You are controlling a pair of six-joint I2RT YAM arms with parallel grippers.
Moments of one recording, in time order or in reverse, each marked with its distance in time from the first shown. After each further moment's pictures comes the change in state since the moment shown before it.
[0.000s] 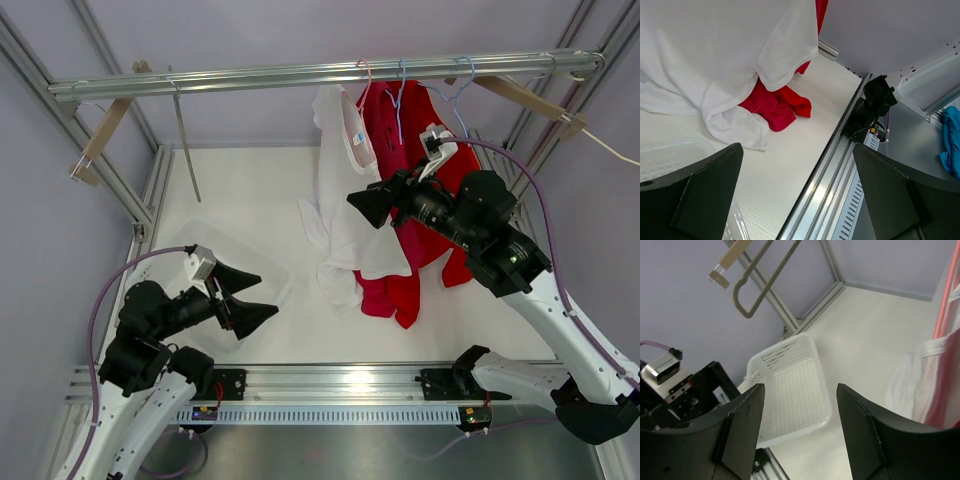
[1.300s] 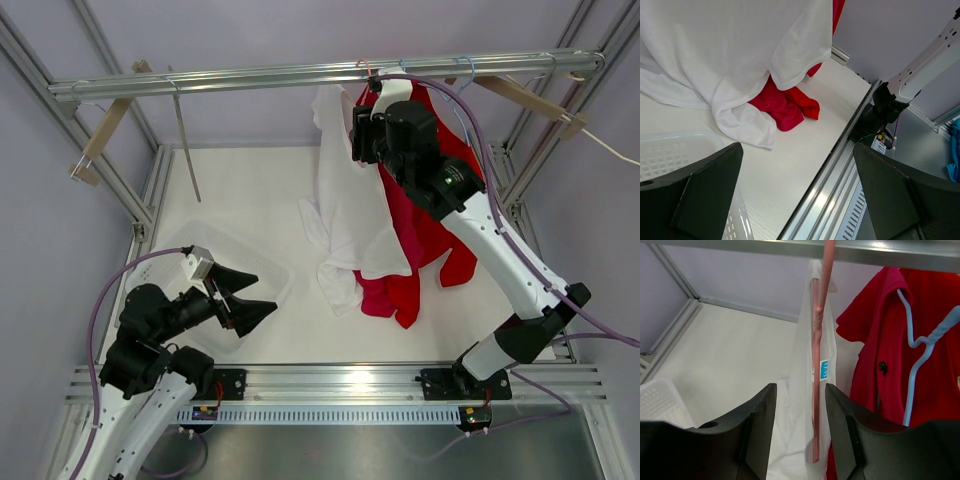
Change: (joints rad) left arm 0.000 -0.035 -0.022 -0.019 -0.073 -0.024; right arm 0.014 0.513 0.548 -0.223 0.555 -0.318
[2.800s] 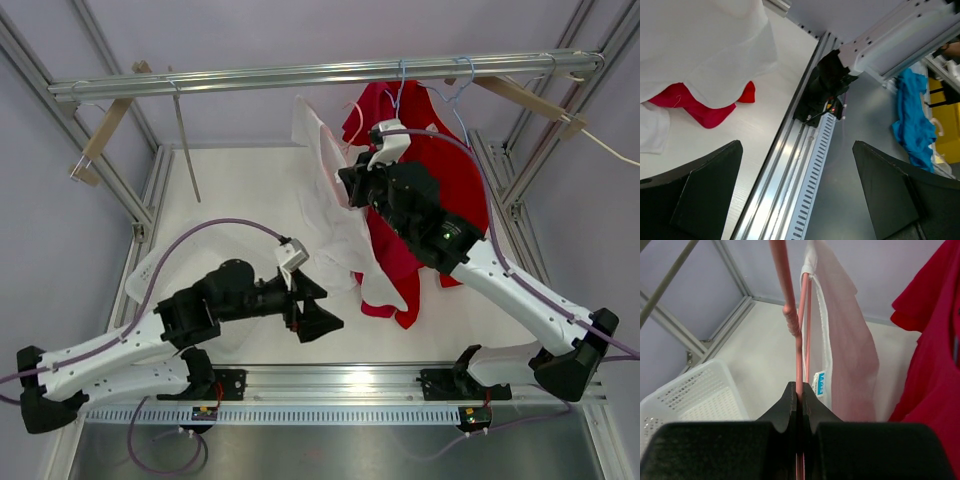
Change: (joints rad) left arm -0.649 0.527 0.160 0.219 -0.340 -0.100; right arm 0.121 -0.251 -0.485 0.346 -0.023 0.100
